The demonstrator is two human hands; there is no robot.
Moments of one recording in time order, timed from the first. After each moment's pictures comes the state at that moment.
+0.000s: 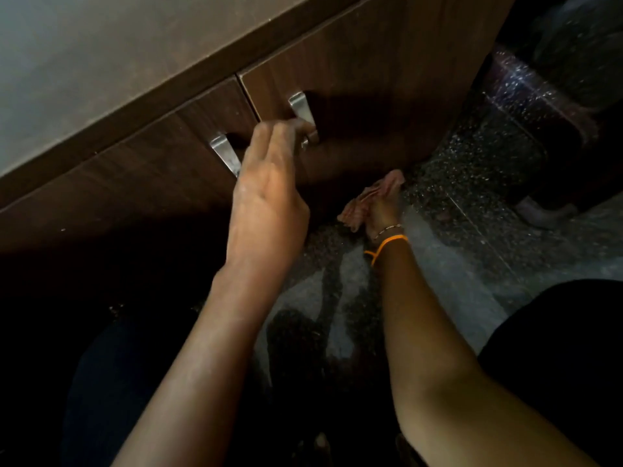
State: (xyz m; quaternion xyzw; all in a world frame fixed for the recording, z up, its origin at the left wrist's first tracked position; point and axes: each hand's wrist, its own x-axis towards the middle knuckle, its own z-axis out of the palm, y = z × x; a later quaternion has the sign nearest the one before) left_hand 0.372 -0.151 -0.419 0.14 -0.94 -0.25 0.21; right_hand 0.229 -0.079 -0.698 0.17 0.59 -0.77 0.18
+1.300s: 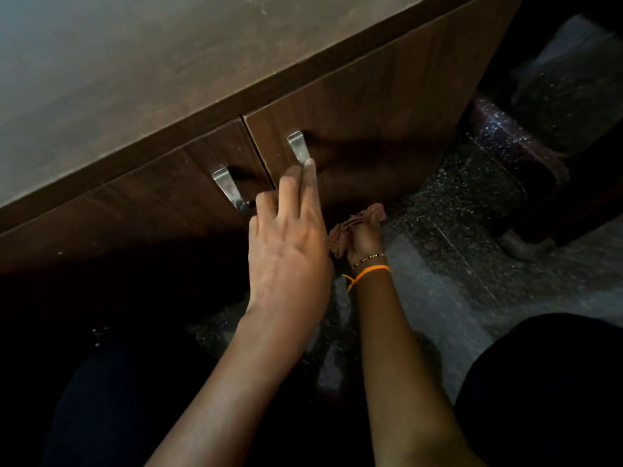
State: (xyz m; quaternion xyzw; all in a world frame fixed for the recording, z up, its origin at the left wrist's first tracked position) left_hand 0.380 -0.122 -0.420 0.18 -0.98 -0.06 0.09; right_hand 0.258 -0.092 -0.619 0.23 0.50 -0.81 0.20
